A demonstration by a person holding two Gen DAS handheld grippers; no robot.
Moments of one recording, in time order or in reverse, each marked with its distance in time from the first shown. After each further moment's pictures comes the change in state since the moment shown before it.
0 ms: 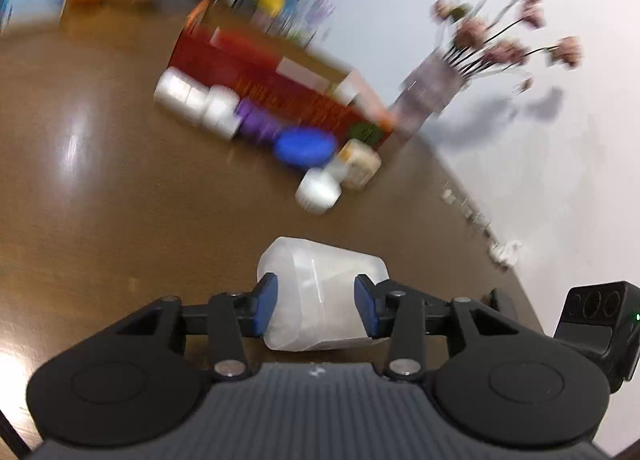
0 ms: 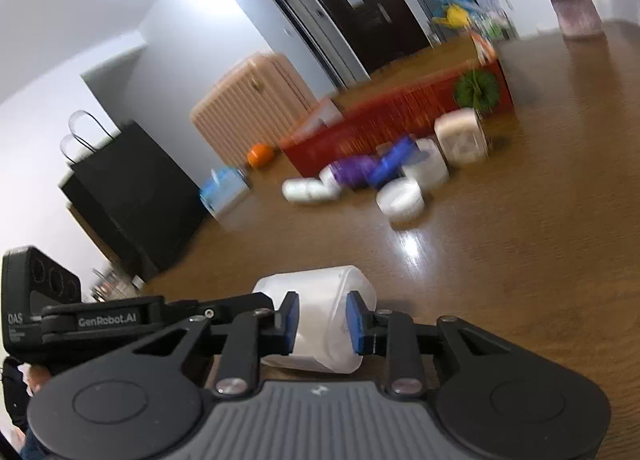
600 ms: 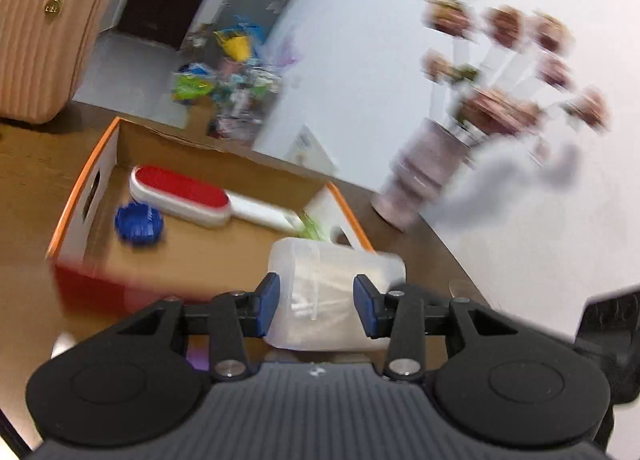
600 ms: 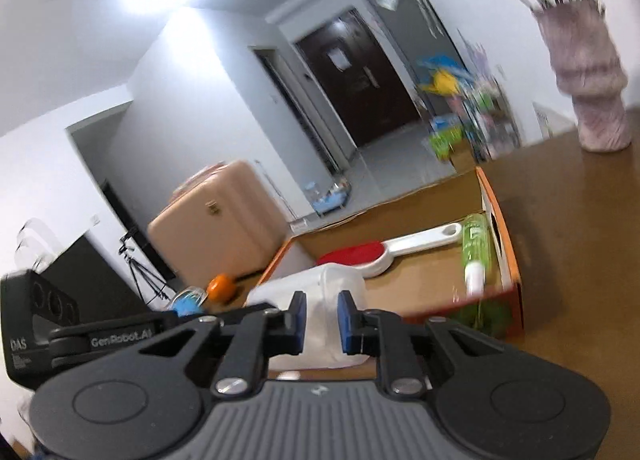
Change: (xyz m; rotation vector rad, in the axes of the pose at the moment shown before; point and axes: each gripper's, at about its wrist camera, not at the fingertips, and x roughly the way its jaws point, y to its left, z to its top) left arm 0.091 -0.034 0.184 0.130 -0.130 -0.046; right arm 0.086 -0.059 0.198 0.020 -0.153 -0.067
